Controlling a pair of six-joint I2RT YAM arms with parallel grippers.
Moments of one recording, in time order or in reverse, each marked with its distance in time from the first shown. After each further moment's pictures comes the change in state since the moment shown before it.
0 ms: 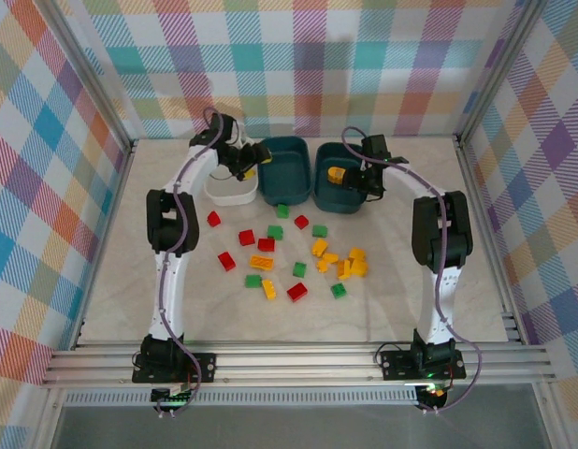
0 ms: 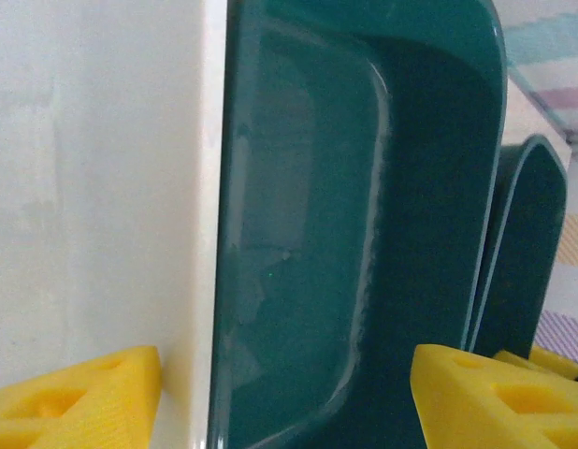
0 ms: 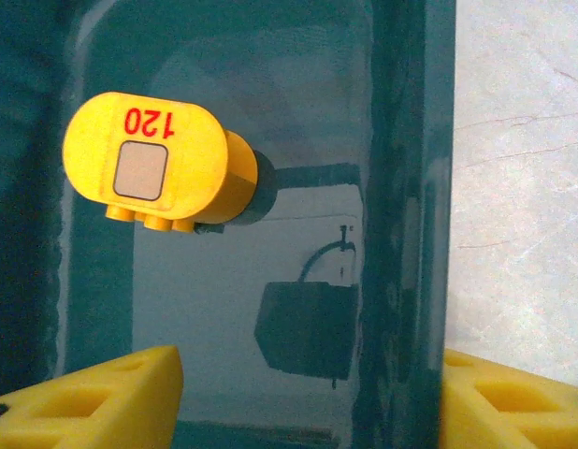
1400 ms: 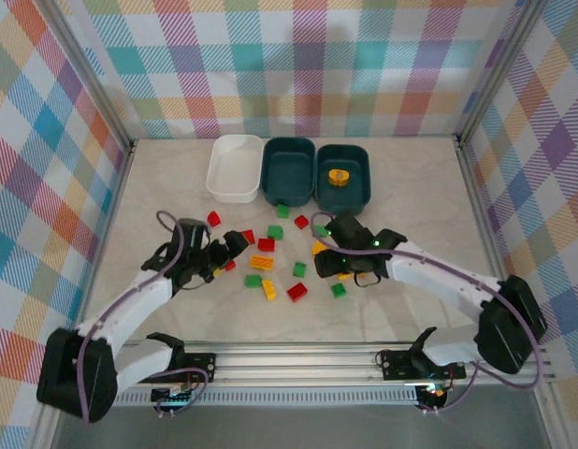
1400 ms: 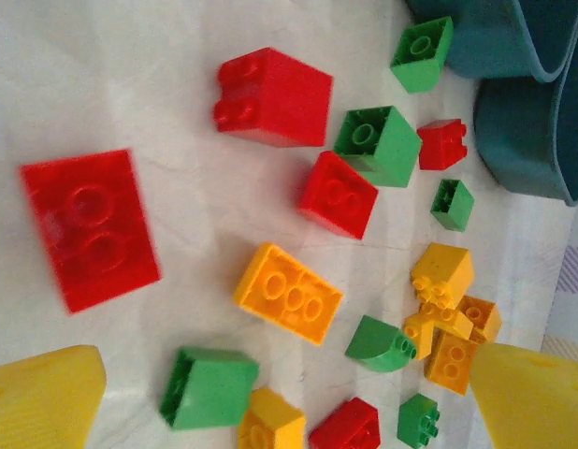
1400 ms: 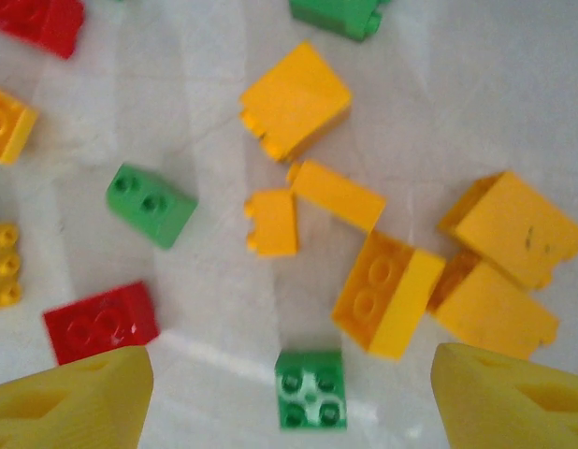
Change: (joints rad) left arm -0.119 -1.429 -1.709 0.436 -0.251 -0.290; right arm 0.577 -0.805 -0.695 -0.208 0.140 0.123
